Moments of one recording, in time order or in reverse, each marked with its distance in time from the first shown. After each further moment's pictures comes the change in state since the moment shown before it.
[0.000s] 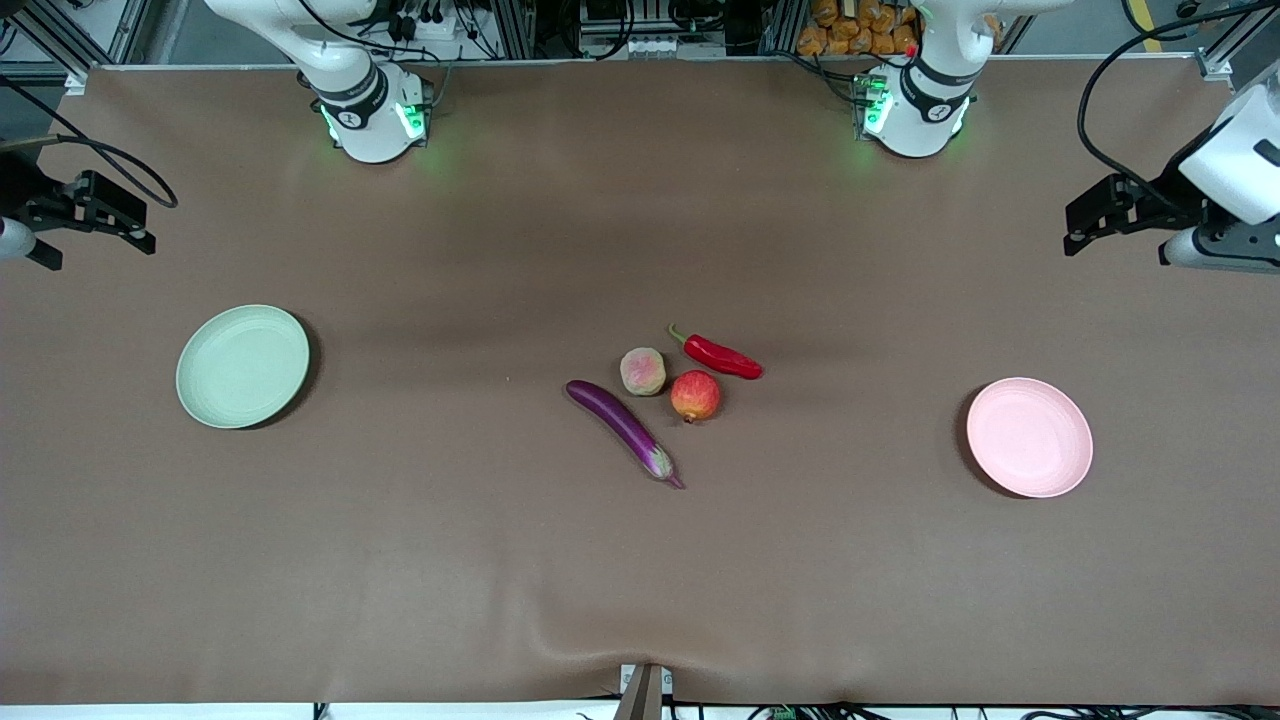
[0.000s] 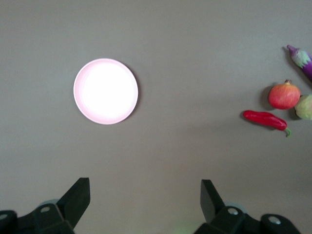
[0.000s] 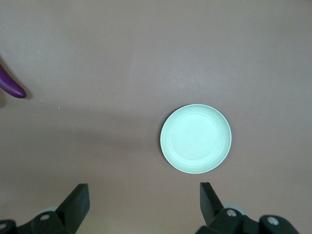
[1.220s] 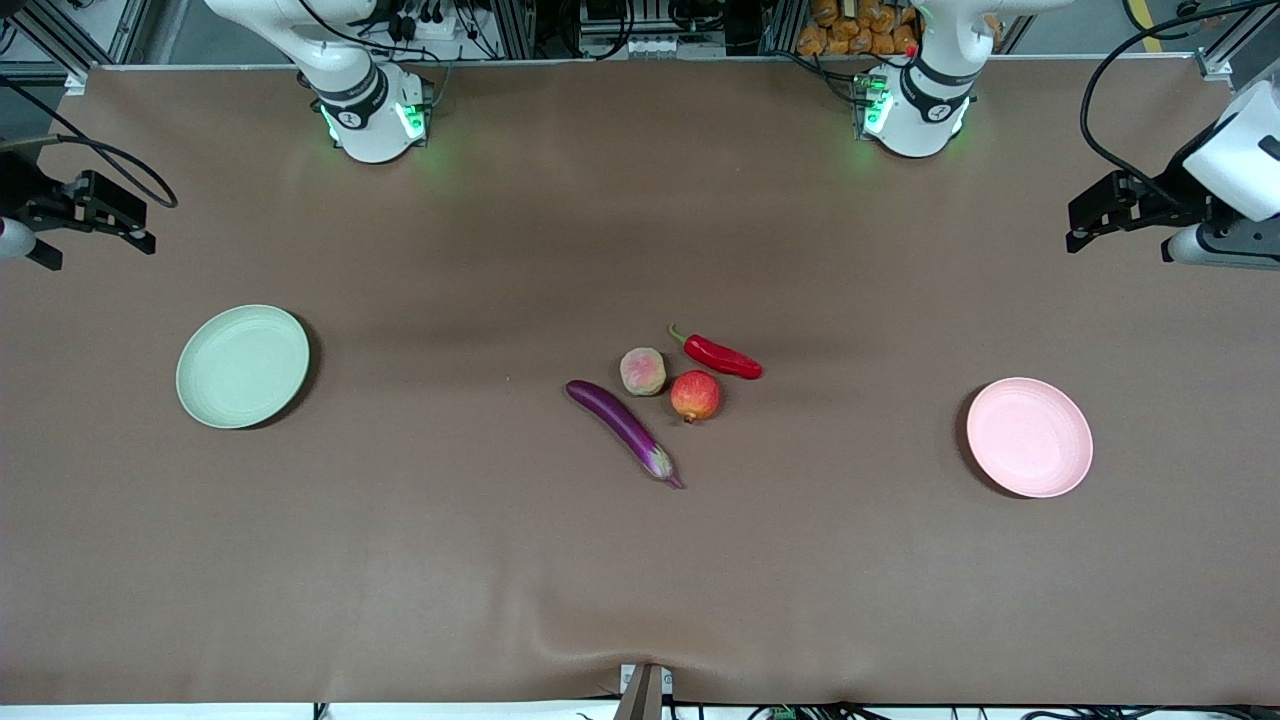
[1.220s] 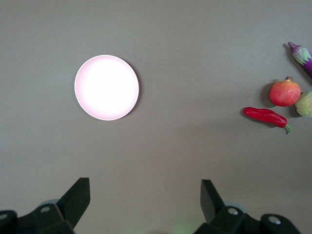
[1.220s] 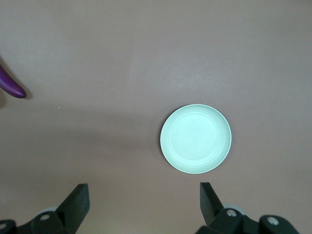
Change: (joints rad) left arm 0.004 -0.014 0.004 0.004 0.000 -0.041 0.000; right arm 0.000 0.000 0.000 0.000 0.000 0.000 0.000
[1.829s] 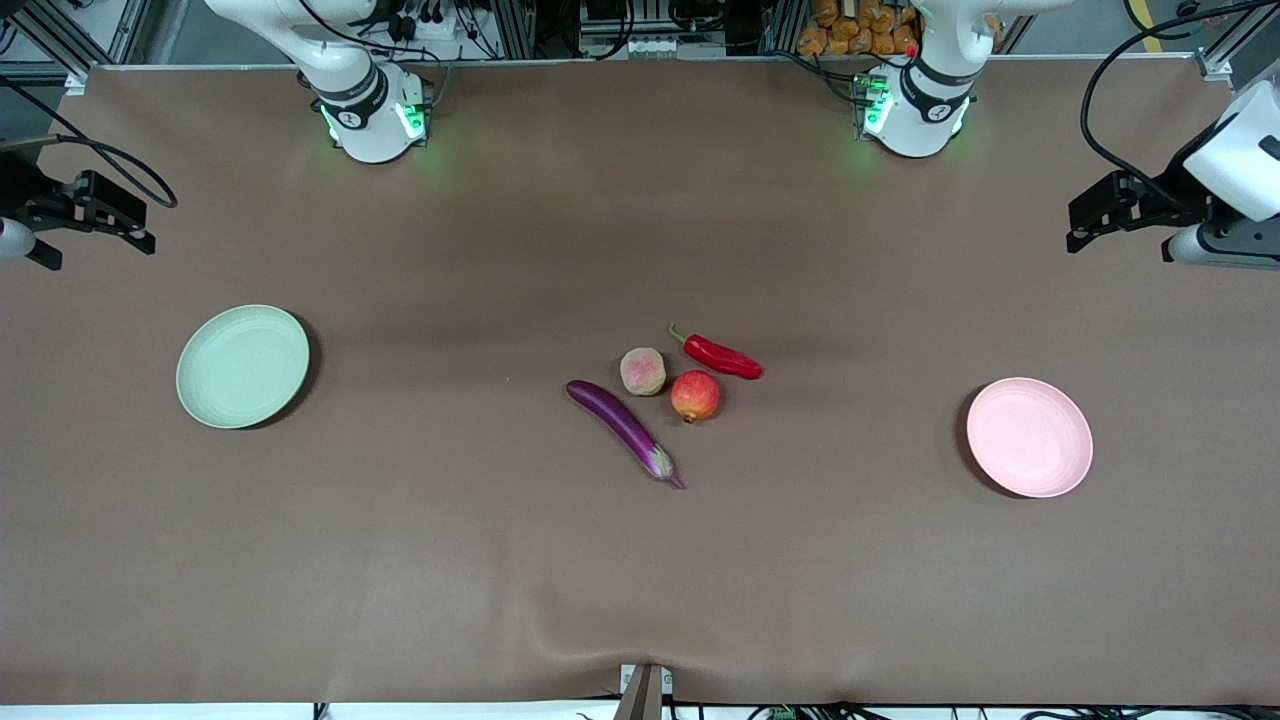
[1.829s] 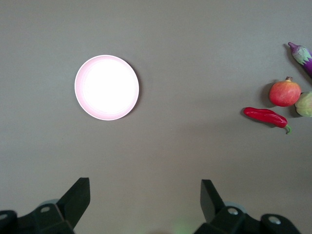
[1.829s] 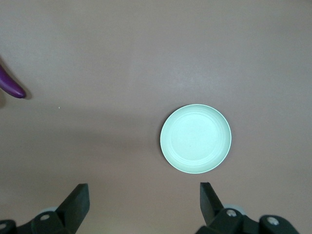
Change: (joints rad) left arm 0.000 0.000 0.001 0.000 0.000 0.000 0.000; right arm 0.000 0.000 0.000 0.000 0.000 0.000 0.000
